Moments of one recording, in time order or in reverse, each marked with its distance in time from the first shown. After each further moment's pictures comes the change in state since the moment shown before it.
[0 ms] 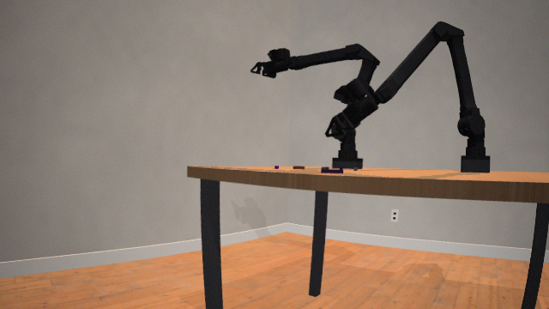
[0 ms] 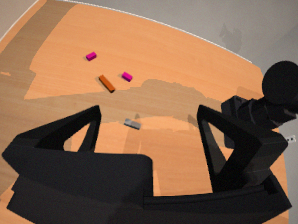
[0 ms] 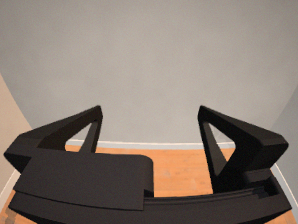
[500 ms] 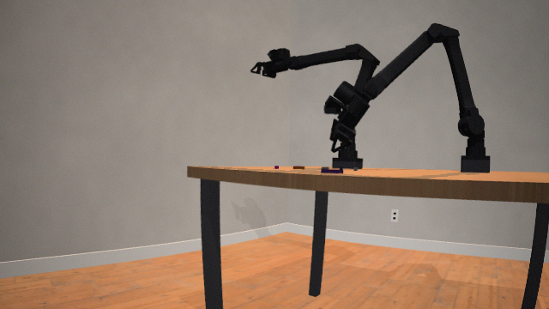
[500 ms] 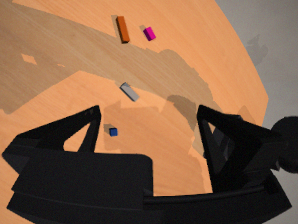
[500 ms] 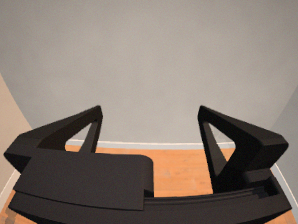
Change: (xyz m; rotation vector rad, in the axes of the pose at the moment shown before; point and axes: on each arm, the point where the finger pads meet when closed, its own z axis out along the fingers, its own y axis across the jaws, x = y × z) left arm 0.036 0.005 0.025 -0.186 0.272 -0.467; right arm 0.000 0.000 0.000 0.000 0.000 0.000
